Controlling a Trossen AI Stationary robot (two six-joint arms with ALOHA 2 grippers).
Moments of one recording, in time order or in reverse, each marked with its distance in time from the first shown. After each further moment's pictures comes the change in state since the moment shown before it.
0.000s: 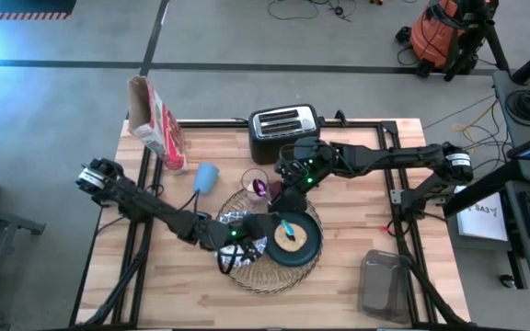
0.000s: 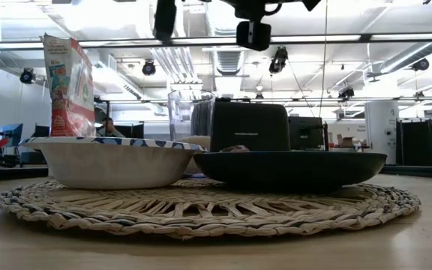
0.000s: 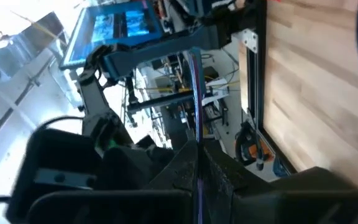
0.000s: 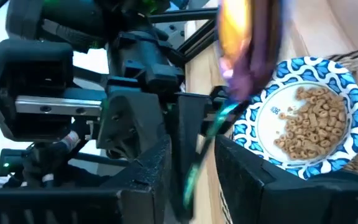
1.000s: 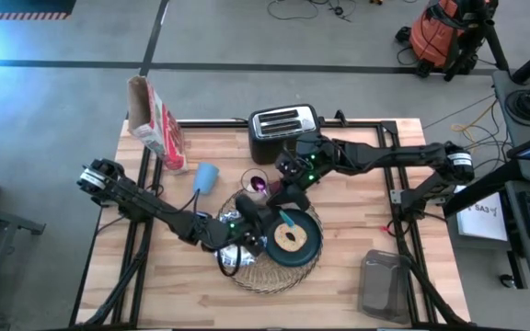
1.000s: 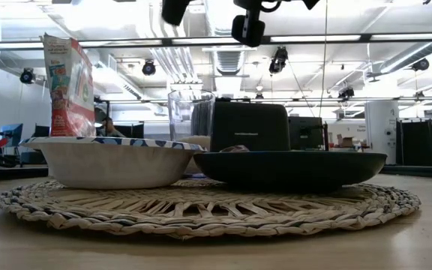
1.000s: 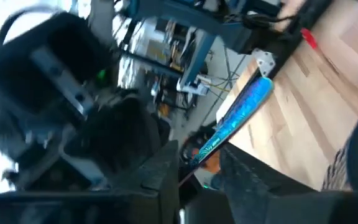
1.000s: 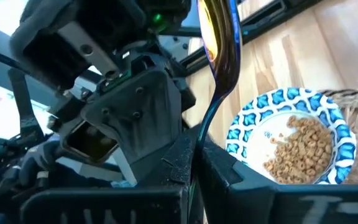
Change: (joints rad) left arm 0.010 0.001 0.027 0.032 -0.097 -0.556; right arm -0.002 -0.003 0.004 0.011 0.009 -0.133
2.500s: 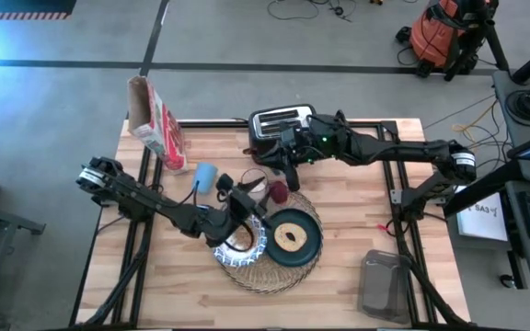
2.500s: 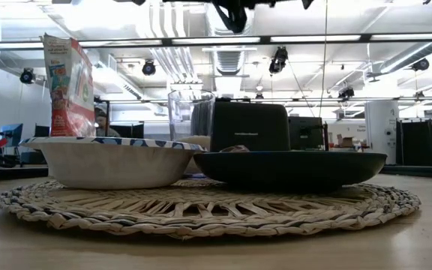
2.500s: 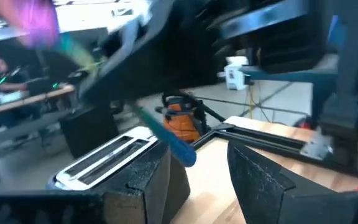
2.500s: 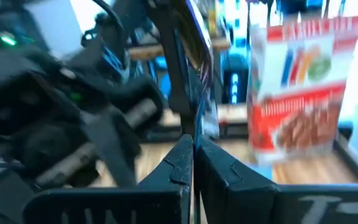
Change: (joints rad) left arm 0.036 -0.006 0.056 -0.031 -0.334 -1.068; right arm -0.107 -0.033 0.000 0.248 0.291 -0.497
